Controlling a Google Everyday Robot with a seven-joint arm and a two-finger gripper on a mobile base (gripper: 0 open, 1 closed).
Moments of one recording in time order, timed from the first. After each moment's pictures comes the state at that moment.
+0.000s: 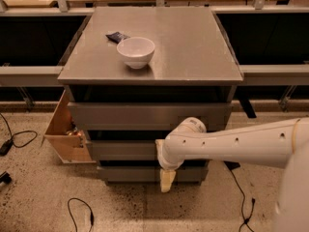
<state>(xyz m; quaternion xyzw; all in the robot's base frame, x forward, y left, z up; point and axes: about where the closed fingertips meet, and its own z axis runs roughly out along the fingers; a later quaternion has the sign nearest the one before) 0.543 -0.034 0.515 -0.74 0.65 -0.01 0.17</state>
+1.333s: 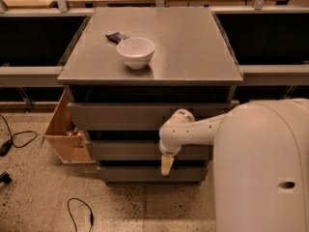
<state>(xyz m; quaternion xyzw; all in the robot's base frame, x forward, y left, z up) 0.637 -0.056 0.457 -0.66 0.73 -0.05 0.14</state>
